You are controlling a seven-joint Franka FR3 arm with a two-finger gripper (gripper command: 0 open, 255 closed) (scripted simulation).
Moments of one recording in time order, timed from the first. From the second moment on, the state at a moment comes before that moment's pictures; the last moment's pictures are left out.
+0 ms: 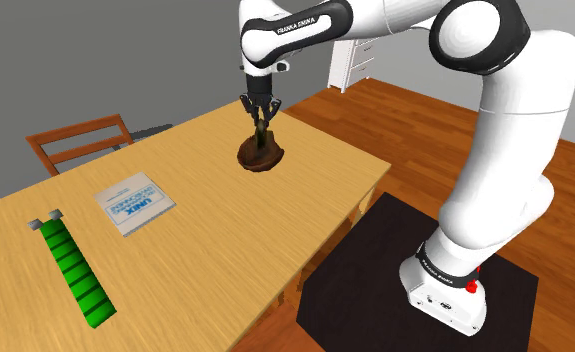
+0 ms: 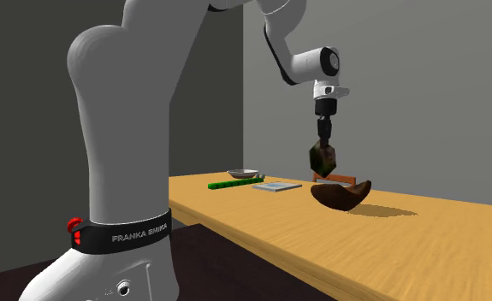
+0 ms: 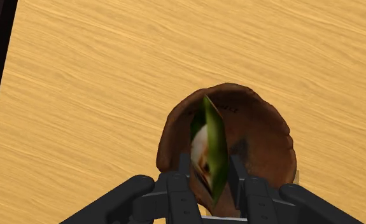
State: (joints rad) arm -0.33 0.37 0.45 -1.64 -0.15 1.93 1.38
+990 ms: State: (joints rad) arm -0.39 0.55 0.39 -1.45 -0.20 1.91 1.26
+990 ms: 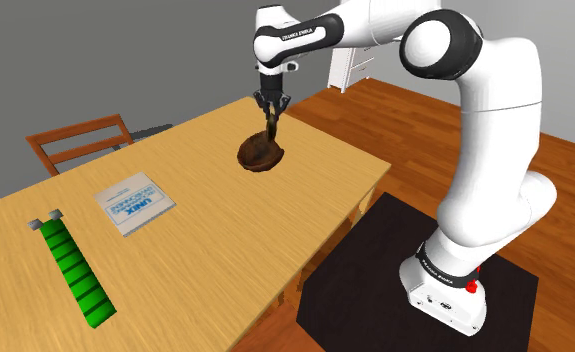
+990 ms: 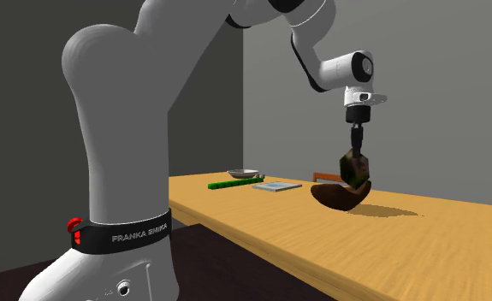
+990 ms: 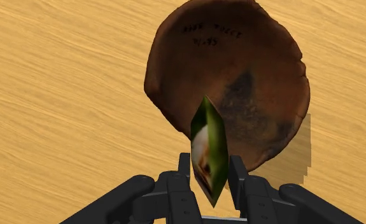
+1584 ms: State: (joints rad) arm -0.39 0.59 0.38 -1.51 -0.22 2.00 1.27
